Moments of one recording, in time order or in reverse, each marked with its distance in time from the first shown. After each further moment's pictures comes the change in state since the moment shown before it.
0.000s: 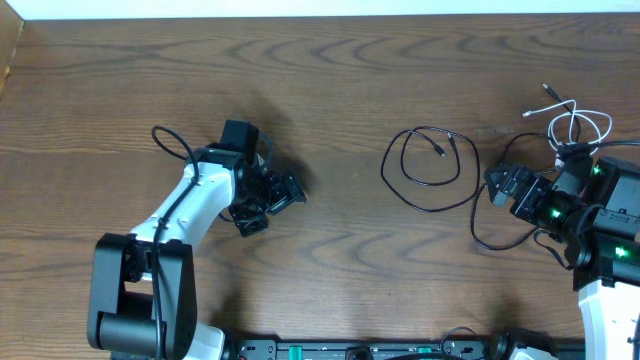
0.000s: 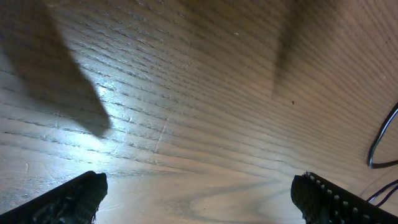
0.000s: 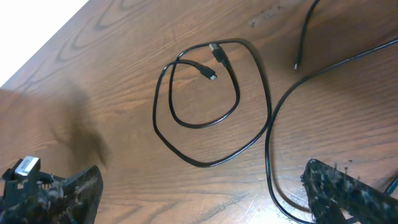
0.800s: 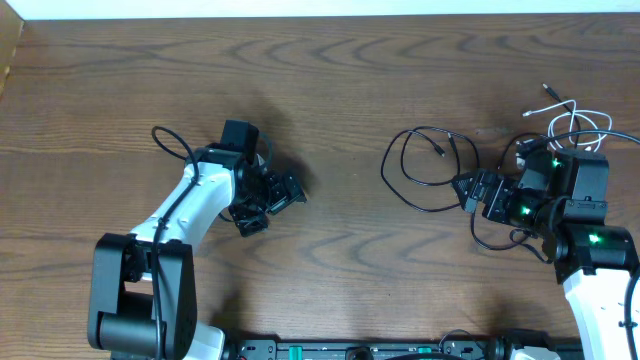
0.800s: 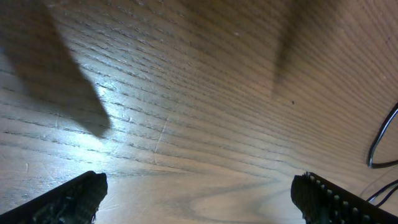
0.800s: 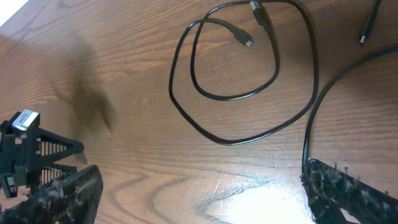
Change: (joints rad) left arm 0.000 0.000 0.000 0.000 0.000 0.000; right arm 0.186 0.052 0.000 -0.004 0.027 0.000
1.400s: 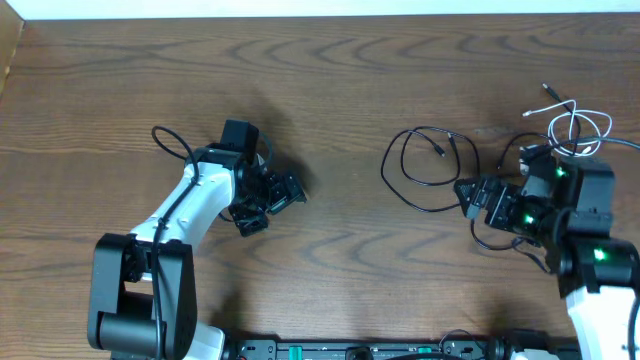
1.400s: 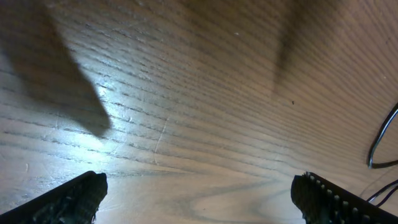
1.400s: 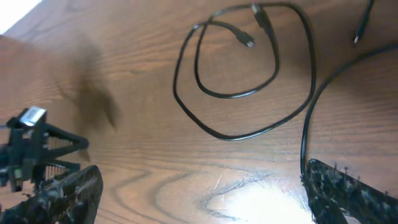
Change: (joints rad) left arm 0.000 0.000 0.000 0.000 0.000 0.000; right arm 0.000 -0.098 -0.013 -0.037 0.005 0.000
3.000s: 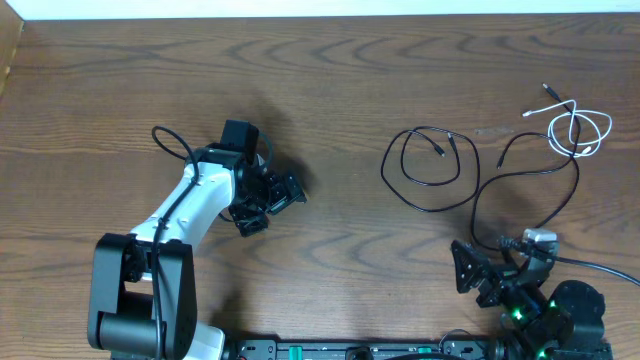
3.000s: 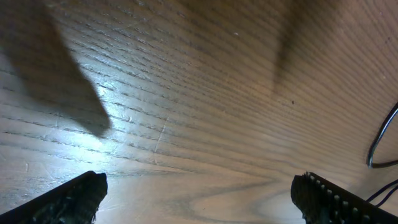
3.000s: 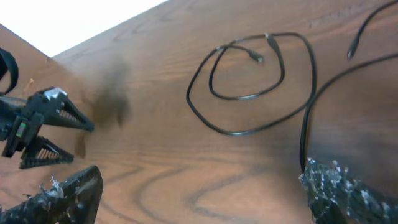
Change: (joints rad) left arm 0.000 0.000 0.000 0.000 0.000 0.000; right arm 0.000 -0.885 -0.443 -0.045 0.000 0.003
